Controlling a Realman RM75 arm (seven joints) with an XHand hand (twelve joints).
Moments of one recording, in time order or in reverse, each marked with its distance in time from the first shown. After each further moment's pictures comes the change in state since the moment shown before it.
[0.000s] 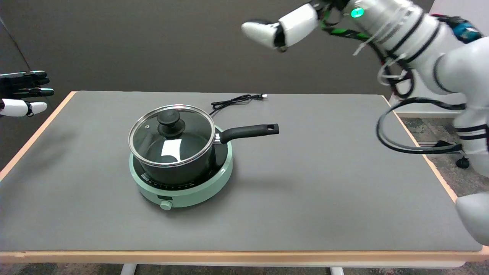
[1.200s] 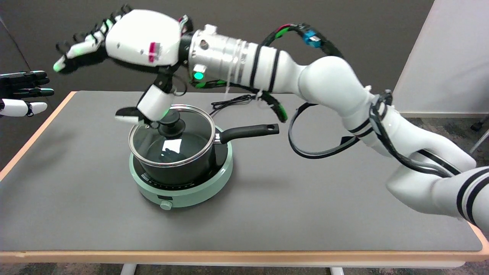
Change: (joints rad) arm 0.369 -0.352 -0.717 -0.188 -0.376 0.160 -0.005
